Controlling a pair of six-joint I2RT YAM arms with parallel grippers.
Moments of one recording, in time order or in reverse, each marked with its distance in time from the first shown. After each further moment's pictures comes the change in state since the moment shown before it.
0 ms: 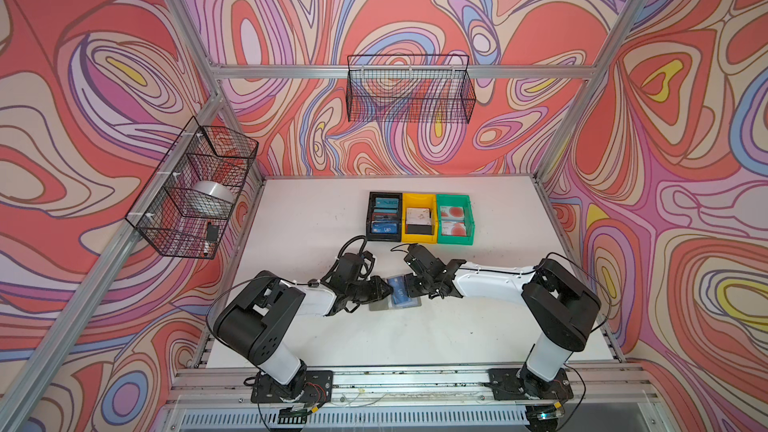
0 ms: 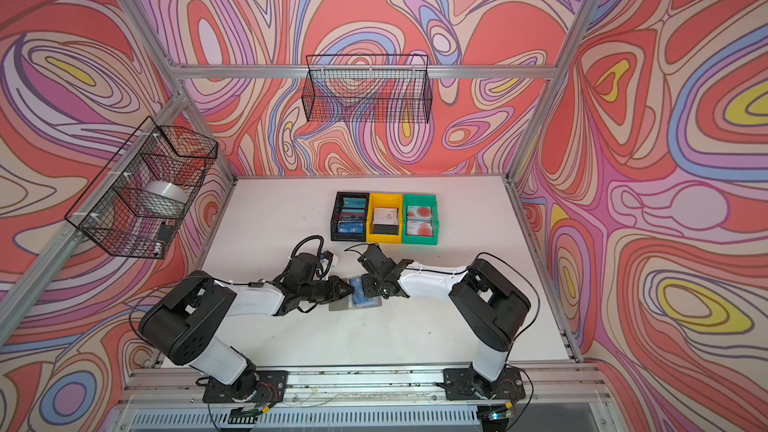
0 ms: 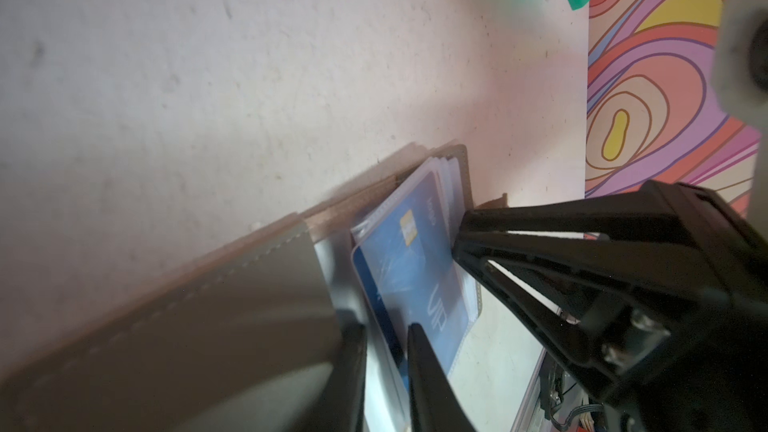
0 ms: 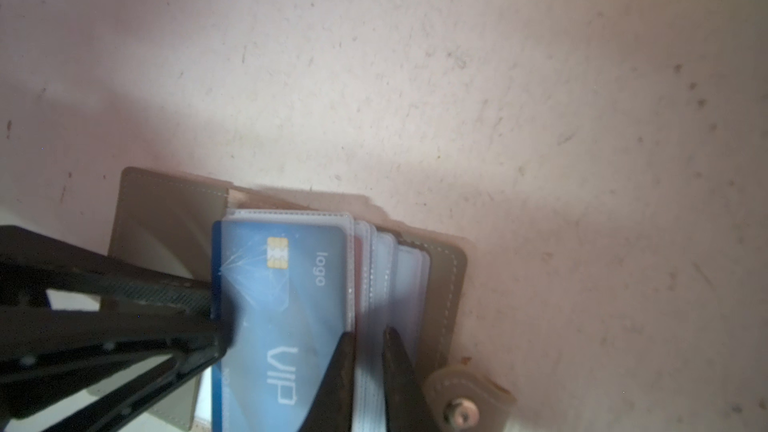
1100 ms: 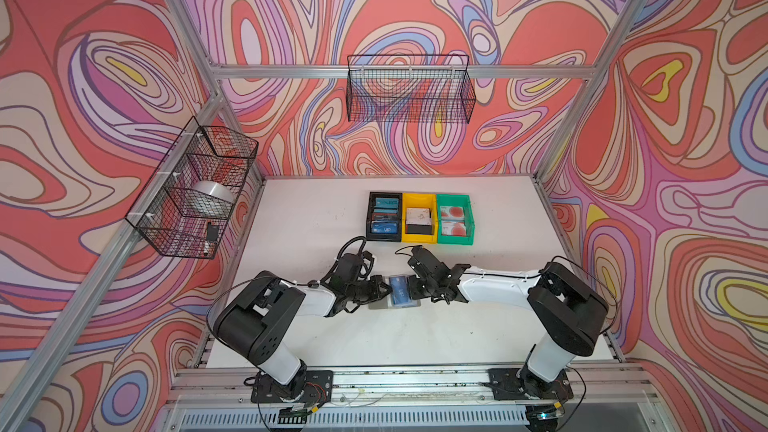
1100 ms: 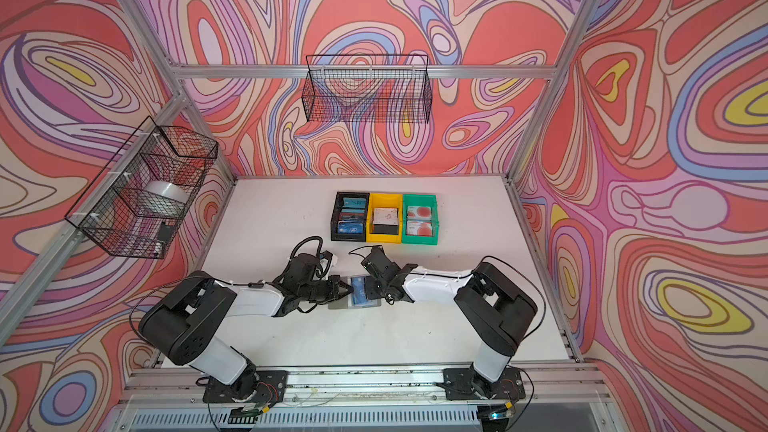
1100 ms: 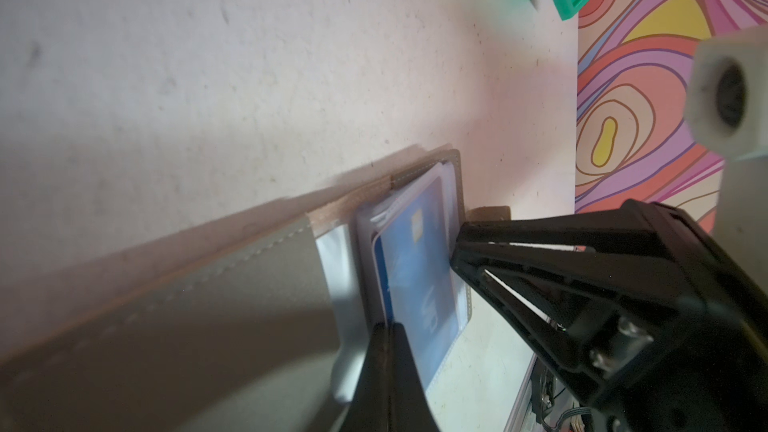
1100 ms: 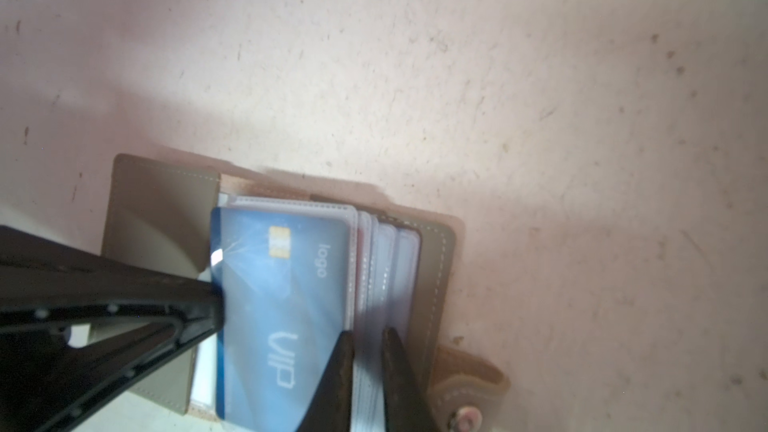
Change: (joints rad) left arm 0.000 0.000 -0.013 0.035 0.000 -0.022; right arm 0.005 -0.051 -0.078 0.053 0.009 0.040
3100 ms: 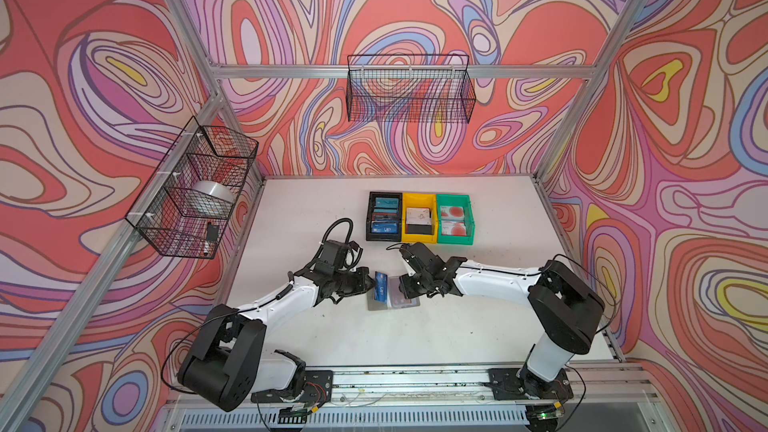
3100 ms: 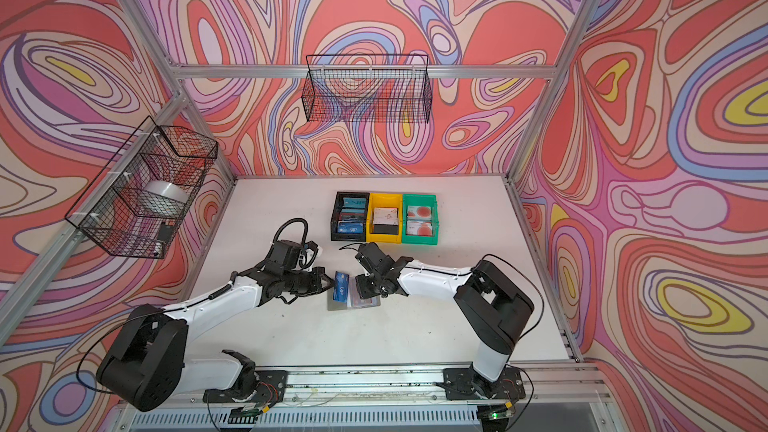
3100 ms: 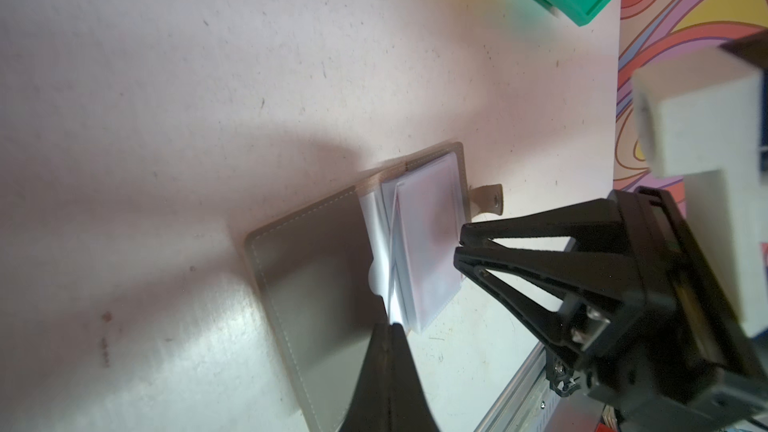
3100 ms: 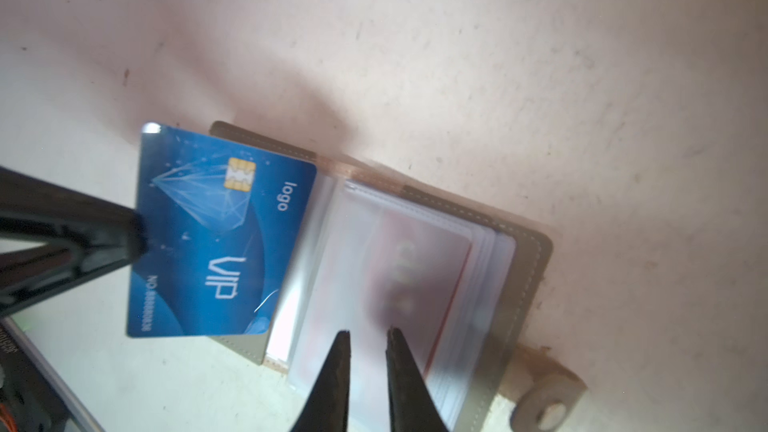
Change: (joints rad) left arm 0.127 -0.273 0.143 -0.588 -0.023 0.211; right arm 0.005 0.017 0.127 -0.094 -0.149 -0.125
